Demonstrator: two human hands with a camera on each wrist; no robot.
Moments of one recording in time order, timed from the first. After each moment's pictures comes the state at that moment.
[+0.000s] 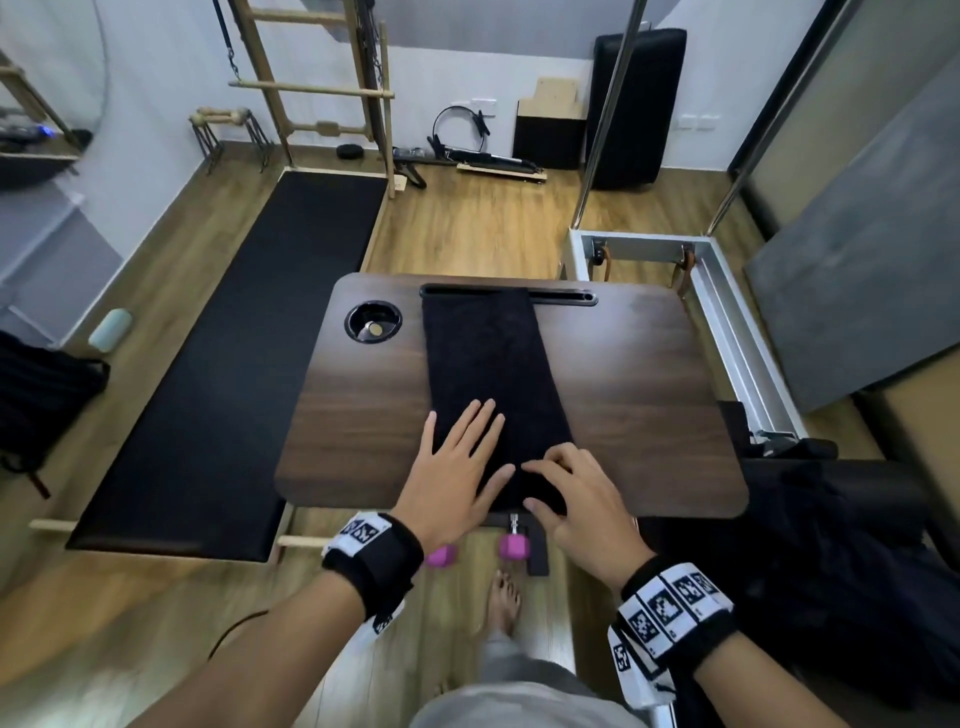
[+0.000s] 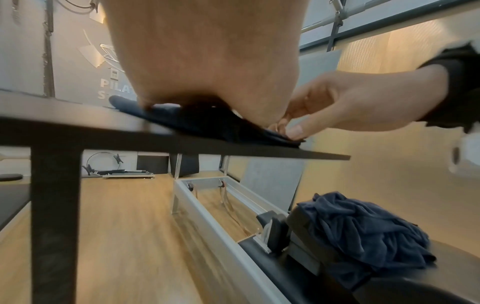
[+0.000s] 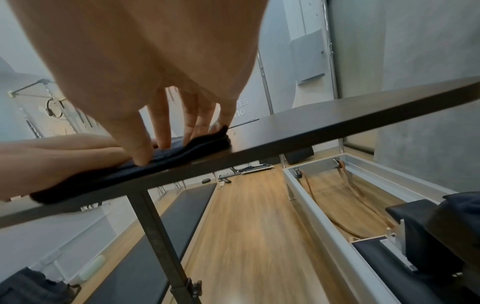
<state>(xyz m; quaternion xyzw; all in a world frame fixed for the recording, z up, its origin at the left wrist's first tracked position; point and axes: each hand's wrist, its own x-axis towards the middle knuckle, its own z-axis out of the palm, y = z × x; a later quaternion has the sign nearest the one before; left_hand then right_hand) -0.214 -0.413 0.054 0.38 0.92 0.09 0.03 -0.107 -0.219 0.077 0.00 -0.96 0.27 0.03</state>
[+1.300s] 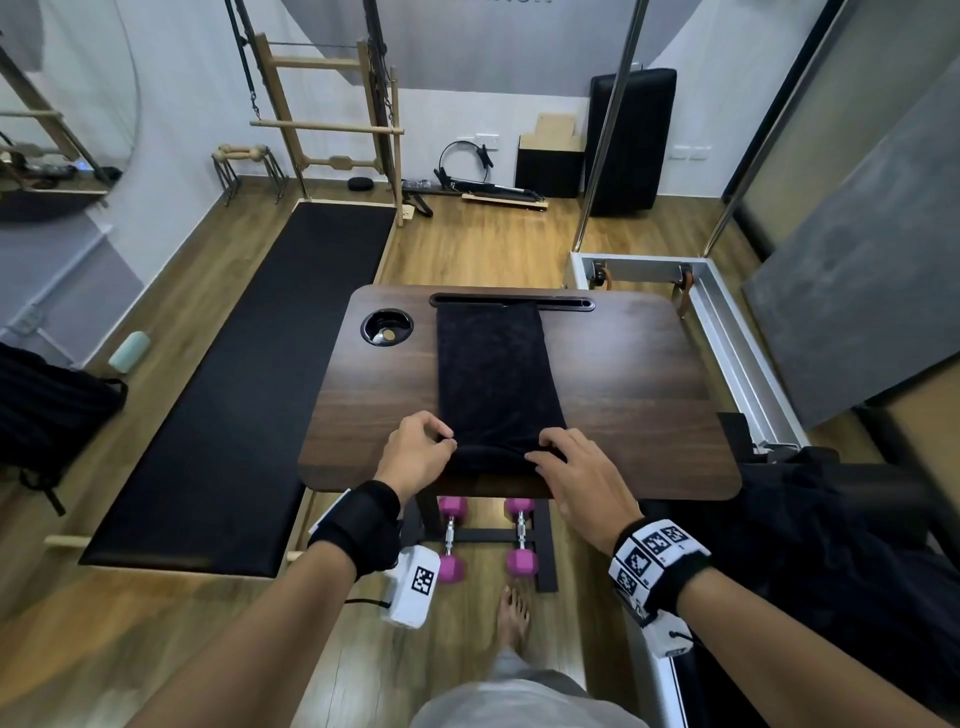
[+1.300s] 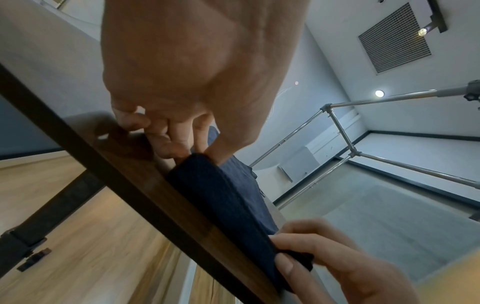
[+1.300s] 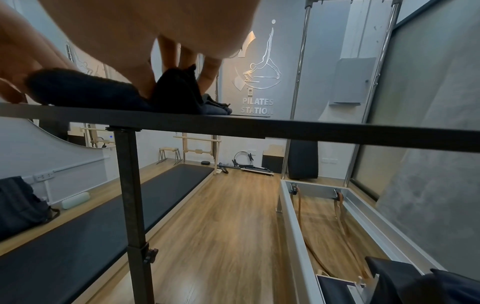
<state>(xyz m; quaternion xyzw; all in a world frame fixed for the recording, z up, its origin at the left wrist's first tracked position) -0.241 -0.447 0.086 0.00 0.88 0.44 0.19 -0.117 -0.218 0.073 0.09 -0.98 0.11 0.13</state>
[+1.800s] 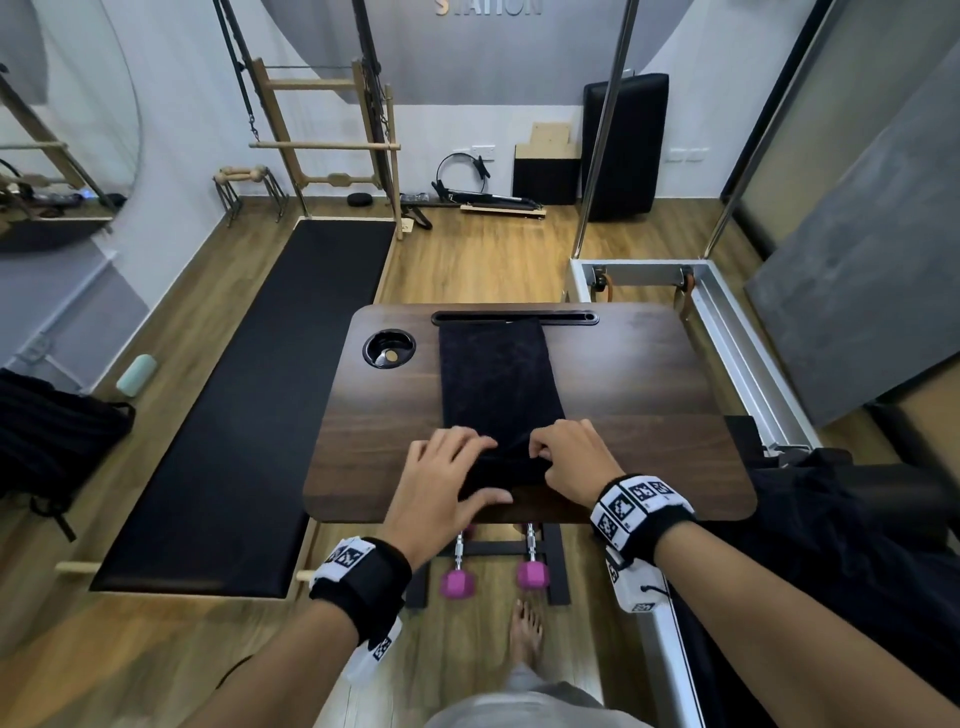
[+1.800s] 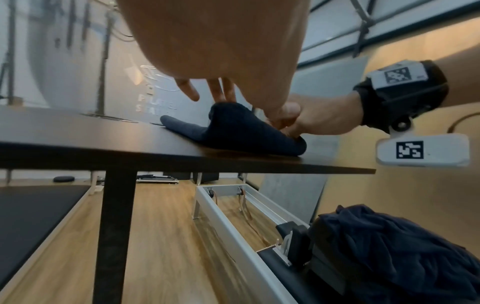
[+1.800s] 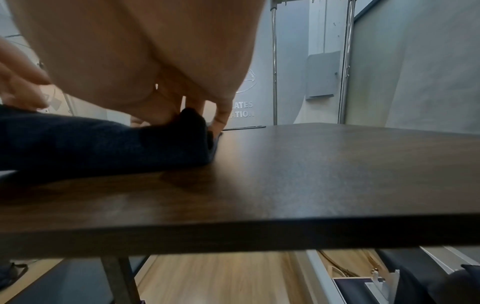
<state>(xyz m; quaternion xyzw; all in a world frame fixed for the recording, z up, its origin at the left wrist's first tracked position) -0.211 -0.450 0.084 0.38 0.89 0.23 -0.06 -0.179 -0.218 0.107 -0.01 -0.99 0.15 -0.07</state>
